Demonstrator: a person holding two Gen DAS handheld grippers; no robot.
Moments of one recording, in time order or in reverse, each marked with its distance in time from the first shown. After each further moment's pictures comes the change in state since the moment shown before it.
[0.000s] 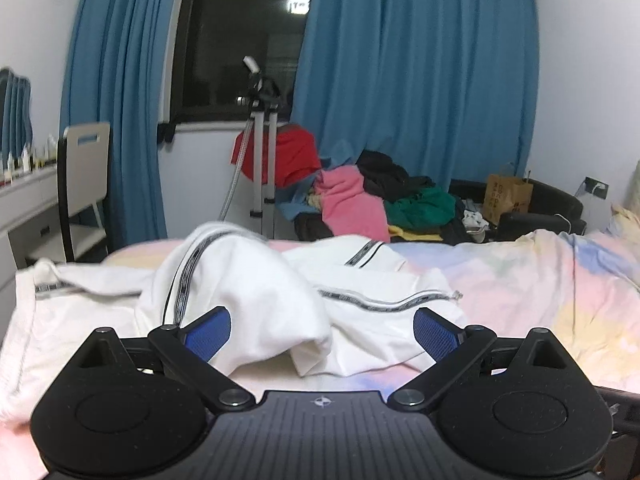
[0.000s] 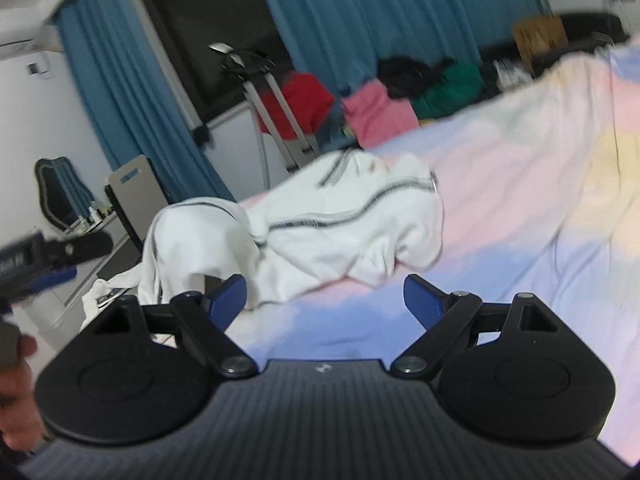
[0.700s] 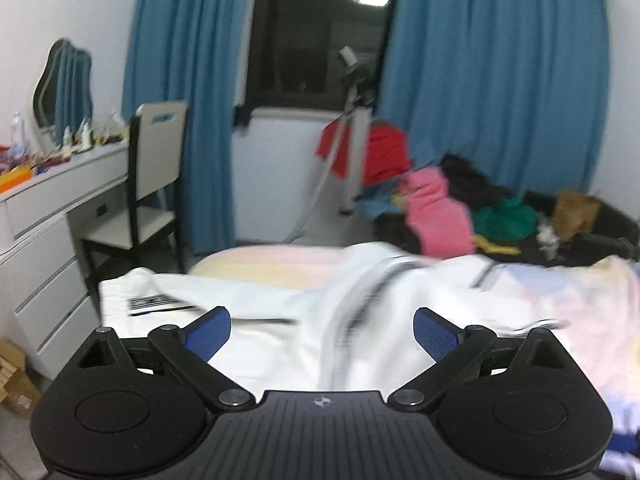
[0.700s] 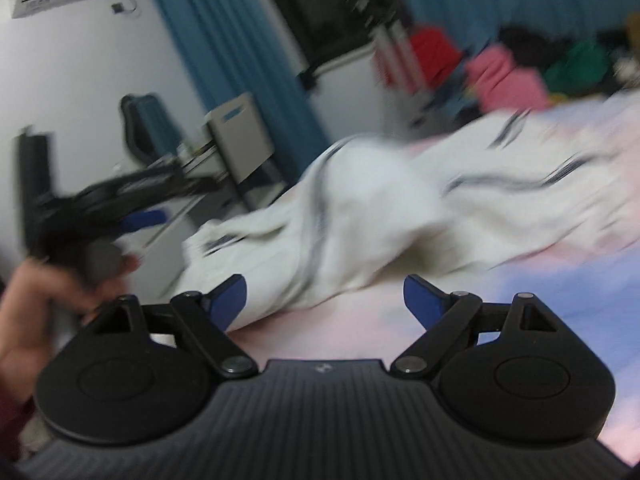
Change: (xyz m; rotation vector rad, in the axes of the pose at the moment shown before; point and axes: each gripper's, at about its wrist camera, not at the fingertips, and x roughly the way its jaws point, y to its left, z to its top) left arm -0.014 0.132 0.058 -0.069 0.013 0.120; right arm 0.032 0.154 -0.020 -0.159 0.095 0.217
